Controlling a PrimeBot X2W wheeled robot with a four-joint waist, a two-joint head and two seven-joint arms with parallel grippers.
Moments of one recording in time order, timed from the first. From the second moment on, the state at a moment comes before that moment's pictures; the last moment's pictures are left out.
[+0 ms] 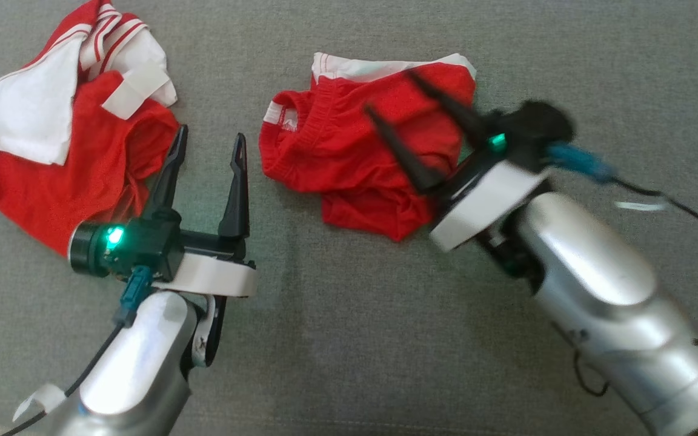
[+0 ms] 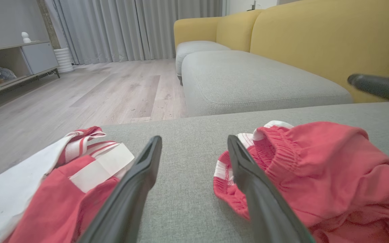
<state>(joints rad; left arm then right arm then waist) -0.45 0.29 -0.58 0.21 -0.43 0.28 -0.24 -0.72 -0.22 0.76 0.37 0.53 0.13 -0.17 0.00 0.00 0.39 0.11</state>
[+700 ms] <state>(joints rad) -0.35 0.40 -0.51 0.14 -0.43 0.35 -0.22 -0.20 -0.13 0.03 0.01 0.28 0.13 -0.05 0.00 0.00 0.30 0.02</state>
